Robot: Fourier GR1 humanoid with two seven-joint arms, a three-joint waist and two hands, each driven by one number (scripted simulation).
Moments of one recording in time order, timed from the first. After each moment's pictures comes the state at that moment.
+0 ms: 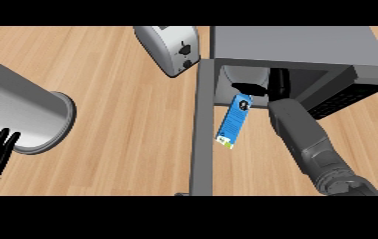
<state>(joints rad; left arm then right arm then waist) 0.22 0.12 0.52 -1.74 0.25 -0.66 -0.23 -0.92 -0.14 -0.10 -0.14 0.04 -0.65 -0.81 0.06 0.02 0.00</state>
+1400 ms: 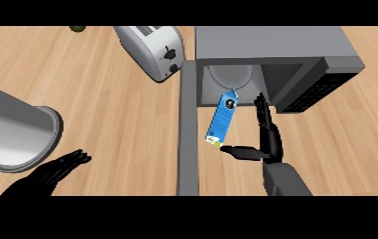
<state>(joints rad) 0.31 0.02 0.25 -1.88 0.17 -0.82 -0.18 -0.33 -0.01 0.05 -0.66 -0.13 -0.18 -0.94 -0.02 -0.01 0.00</state>
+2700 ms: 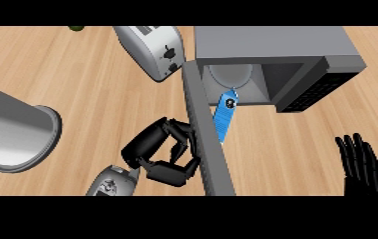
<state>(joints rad) -0.20 0.00 -0.34 -1.49 -0.23 -0.33 -0.21 0.35 -0.24 0.02 -1.65 -0.29 -0.01 -0.68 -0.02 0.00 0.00</state>
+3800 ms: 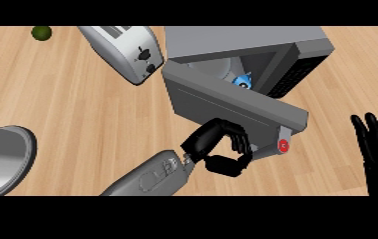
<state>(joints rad) -0.63 0.03 -0.88 -1.03 0.25 0.20 -0.21 0.28 -0.38 0.01 -1.94 -0.43 0.15 -0.49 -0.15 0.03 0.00</state>
